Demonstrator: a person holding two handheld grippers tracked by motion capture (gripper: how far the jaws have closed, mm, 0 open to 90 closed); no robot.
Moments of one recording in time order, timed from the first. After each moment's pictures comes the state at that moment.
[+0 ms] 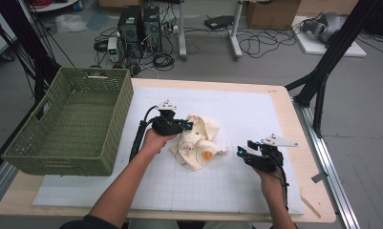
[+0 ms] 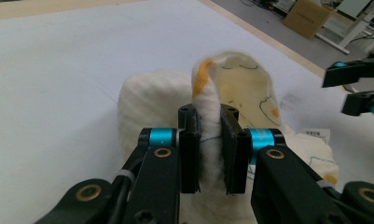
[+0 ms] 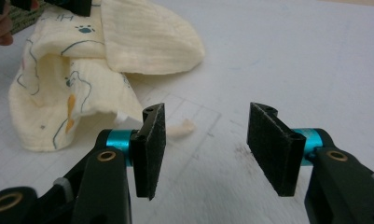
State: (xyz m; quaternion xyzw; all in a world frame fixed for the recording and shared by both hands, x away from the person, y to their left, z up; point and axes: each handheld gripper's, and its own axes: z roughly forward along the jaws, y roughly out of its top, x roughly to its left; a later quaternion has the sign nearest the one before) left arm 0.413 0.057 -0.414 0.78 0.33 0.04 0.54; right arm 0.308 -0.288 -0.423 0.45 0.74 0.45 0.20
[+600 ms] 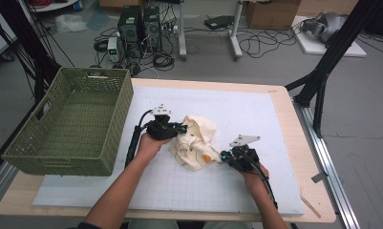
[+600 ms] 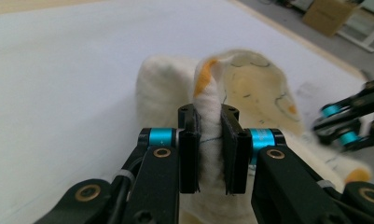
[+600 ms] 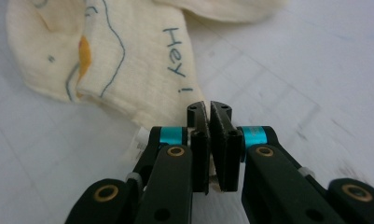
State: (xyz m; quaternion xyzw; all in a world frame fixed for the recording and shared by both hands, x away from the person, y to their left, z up) left arm 0.399 0.076 -0.425 0.78 0.36 0.08 0.51; right arm 0.320 -0.239 -0.441 0.37 0.85 0.35 0.16
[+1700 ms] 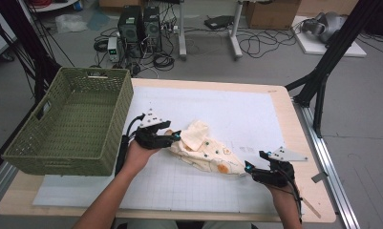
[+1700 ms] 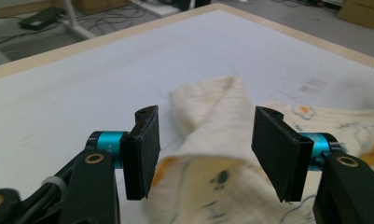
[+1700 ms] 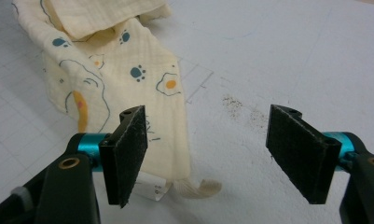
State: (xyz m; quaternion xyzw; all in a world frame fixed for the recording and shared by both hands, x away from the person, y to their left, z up) left arm 0.356 0.076 -0.395 0.78 0.31 0.16 0.51; right arm 0.264 -0.314 -0.423 0.43 0.77 0.42 0.22
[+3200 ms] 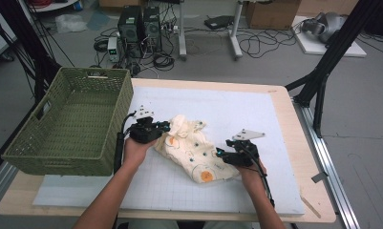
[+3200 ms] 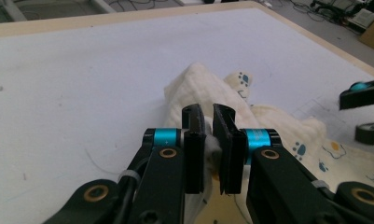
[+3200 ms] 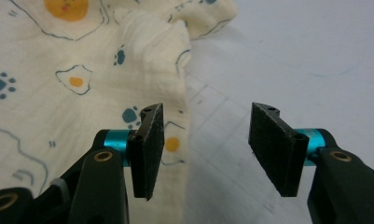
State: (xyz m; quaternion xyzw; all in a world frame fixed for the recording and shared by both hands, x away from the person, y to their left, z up) left arm 0.374 0.111 -0.405 0.74 0.41 0.15 0.51; right arm 0.333 -0.228 -0.435 0.39 0.81 0.40 0.16
